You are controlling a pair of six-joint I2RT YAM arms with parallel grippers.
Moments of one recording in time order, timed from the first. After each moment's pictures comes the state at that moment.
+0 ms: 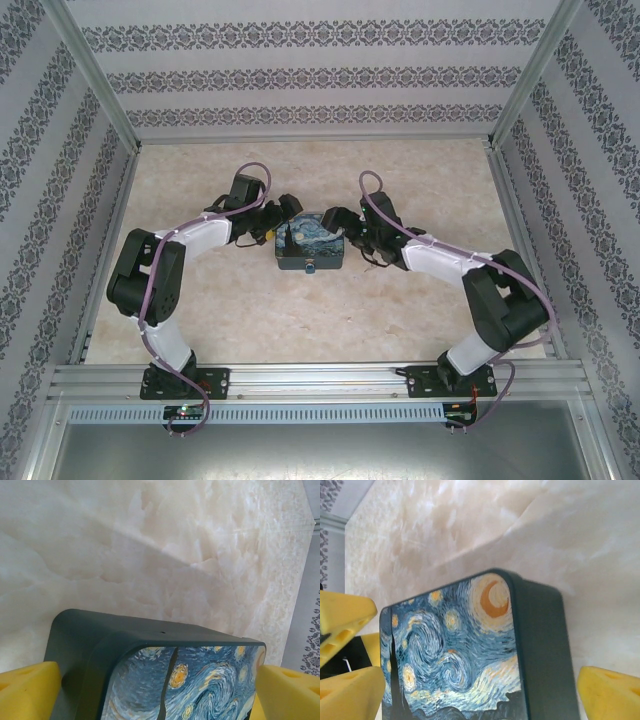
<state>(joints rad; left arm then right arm) -0.31 1.77 1.07 -0.13 0.39 -0.93 0.51 1.57 0.86 0.02 -0.16 0.94</state>
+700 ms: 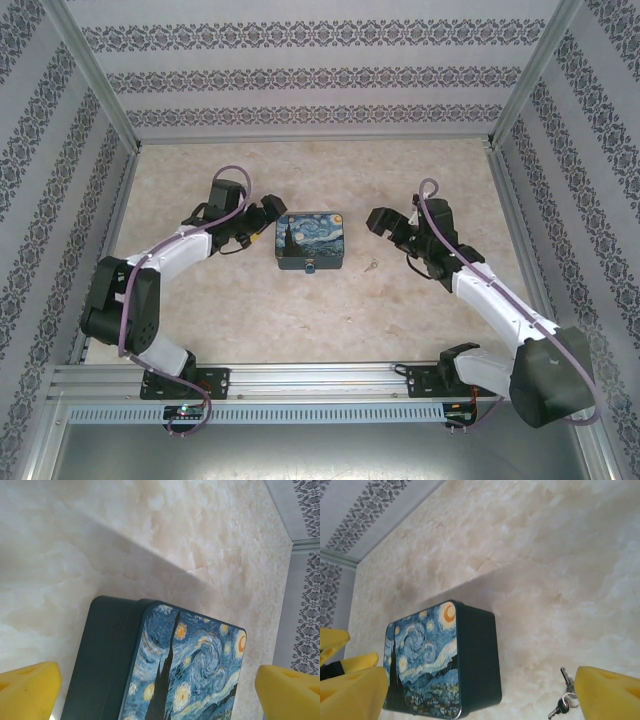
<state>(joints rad) -0.26 1.54 0.92 -0.14 0.36 -0.92 0.29 1.14 0.69 -0.16 -0.23 0.77</state>
